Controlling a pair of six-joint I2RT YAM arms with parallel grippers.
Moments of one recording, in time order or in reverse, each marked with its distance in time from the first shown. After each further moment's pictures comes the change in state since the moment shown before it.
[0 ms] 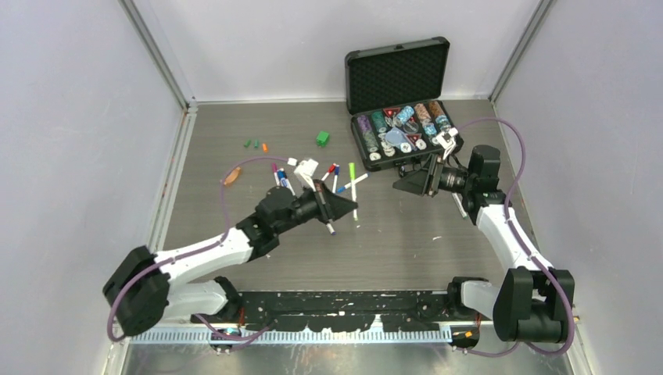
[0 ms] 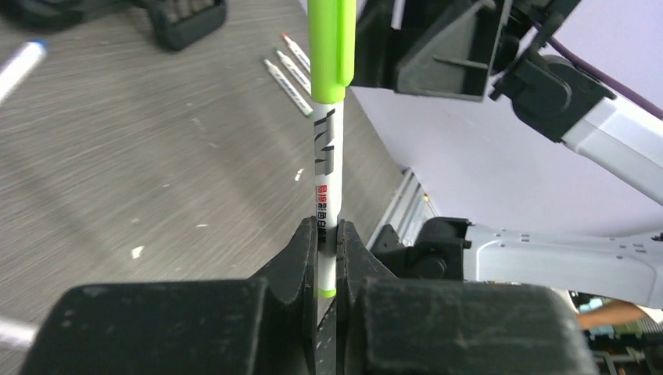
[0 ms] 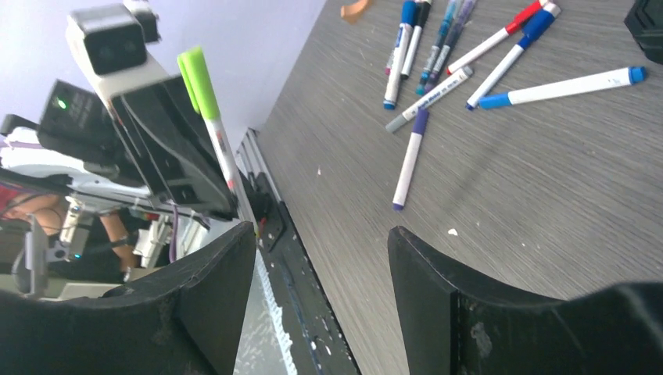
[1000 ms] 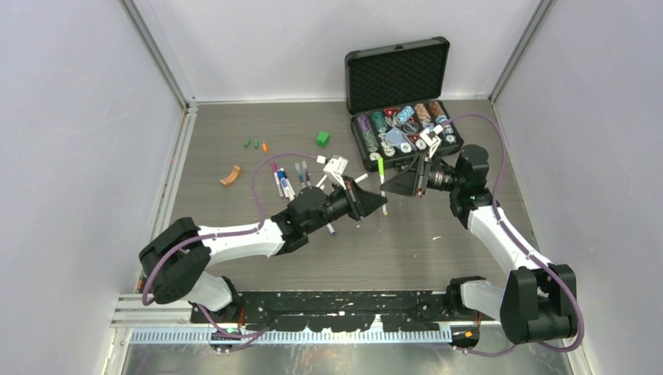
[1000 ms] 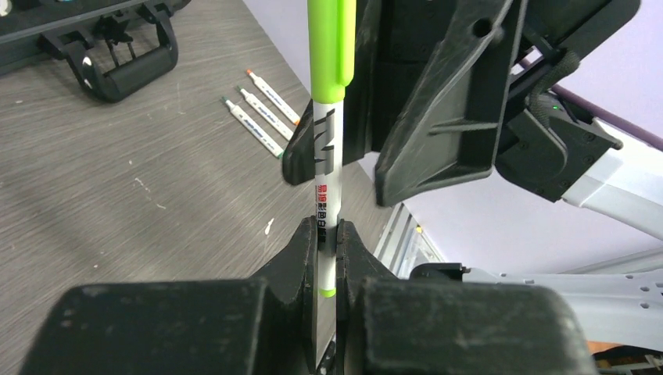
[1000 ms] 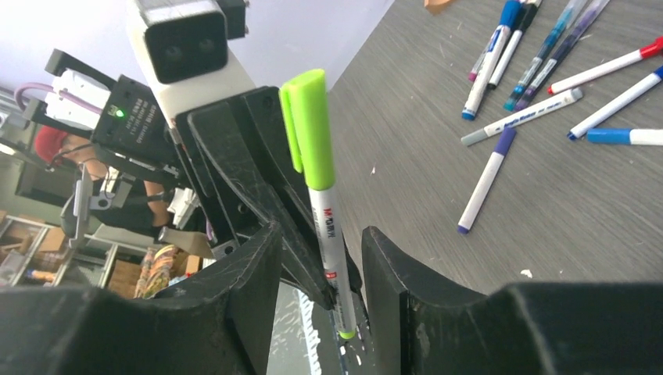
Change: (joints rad) left arm -0.193 0.341 0.167 0.269 -0.160 0.022; right arm 0.147 0.008 -0.046 0.397 -0.030 0.301
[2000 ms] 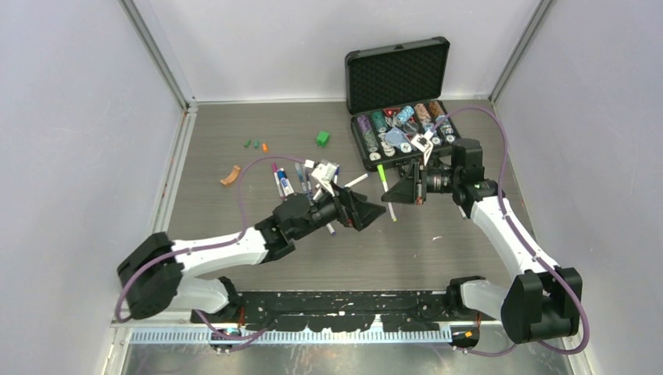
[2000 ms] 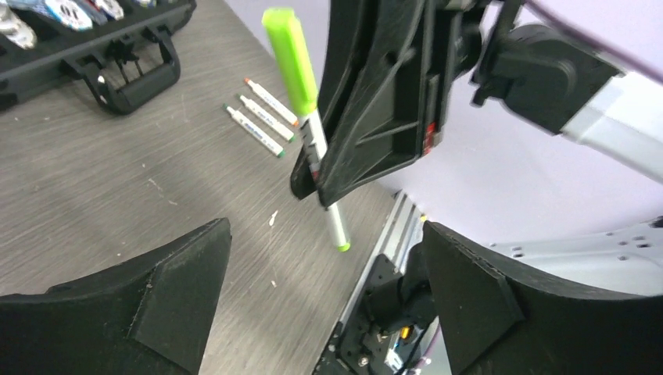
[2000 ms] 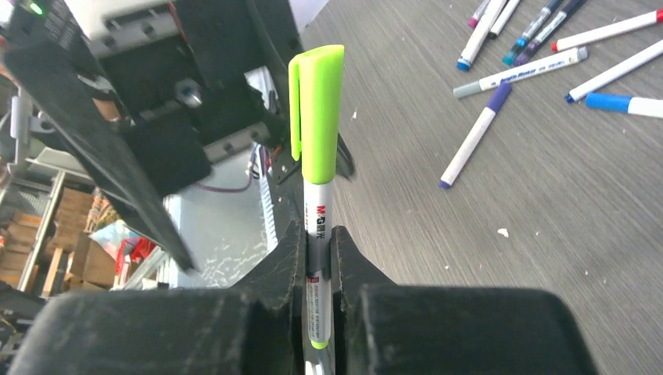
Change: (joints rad) left arm -0.015 -0.136 -0.065 -0.040 0.000 0.070; right arm 0.028 0.011 0.163 -0.576 -0.049 -0.521
